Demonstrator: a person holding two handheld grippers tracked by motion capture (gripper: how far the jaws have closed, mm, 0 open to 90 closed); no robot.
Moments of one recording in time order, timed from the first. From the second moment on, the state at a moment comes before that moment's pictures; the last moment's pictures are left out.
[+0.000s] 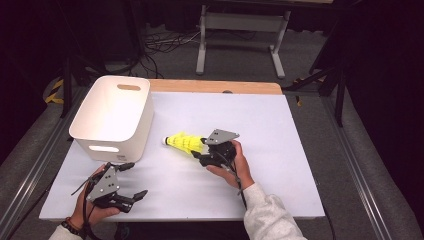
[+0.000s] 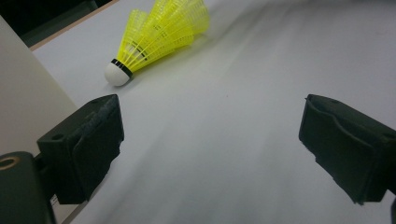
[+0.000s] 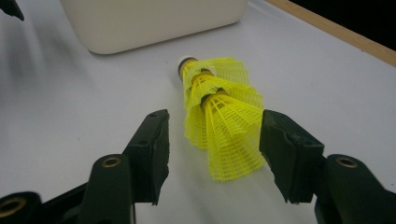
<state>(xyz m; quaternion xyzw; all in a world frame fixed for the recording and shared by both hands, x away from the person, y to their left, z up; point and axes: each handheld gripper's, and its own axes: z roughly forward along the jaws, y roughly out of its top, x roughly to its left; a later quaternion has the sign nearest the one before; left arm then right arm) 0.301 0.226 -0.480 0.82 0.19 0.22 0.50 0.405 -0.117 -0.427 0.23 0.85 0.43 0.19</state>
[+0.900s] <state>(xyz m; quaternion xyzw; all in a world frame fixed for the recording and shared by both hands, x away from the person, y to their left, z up) 0.300 0.227 -0.478 0.81 0.18 0.22 0.51 0.352 -0.165 -0.399 0.20 0.81 0.46 0.29</state>
